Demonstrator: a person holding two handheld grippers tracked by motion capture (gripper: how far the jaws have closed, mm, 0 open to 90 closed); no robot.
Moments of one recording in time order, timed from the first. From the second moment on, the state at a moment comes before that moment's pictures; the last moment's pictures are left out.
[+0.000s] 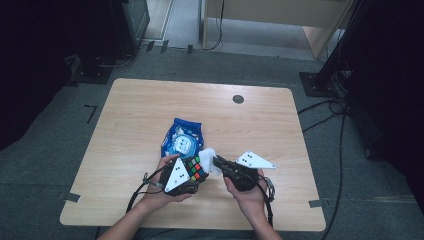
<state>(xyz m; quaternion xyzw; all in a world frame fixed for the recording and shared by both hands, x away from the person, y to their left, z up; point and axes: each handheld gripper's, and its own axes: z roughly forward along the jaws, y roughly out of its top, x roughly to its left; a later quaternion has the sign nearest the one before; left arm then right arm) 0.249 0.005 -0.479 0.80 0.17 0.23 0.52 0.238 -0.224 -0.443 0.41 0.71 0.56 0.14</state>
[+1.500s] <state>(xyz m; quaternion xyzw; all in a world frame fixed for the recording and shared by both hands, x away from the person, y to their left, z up) 0.250 0.009 -0.475 0.80 0.17 0.23 0.53 0.261 -0.258 -0.472 0.48 0.71 0.46 0.23</state>
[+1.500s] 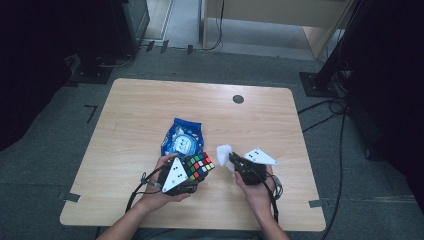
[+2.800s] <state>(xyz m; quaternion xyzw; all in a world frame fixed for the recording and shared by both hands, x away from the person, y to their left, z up) 0.248 0.004 -0.476 0.79 0.17 0.22 0.54 0.238 -0.204 -0.449 0.50 0.68 0.54 0.02</state>
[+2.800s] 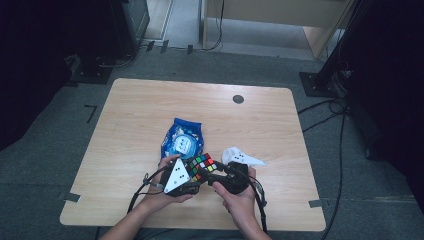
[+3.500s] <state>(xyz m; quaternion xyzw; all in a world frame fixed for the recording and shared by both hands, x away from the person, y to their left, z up) 0.267 0.019 -0.475 0.81 0.21 0.20 0.52 0.250 -0.240 -0.444 0.46 0.64 0.62 0.02</state>
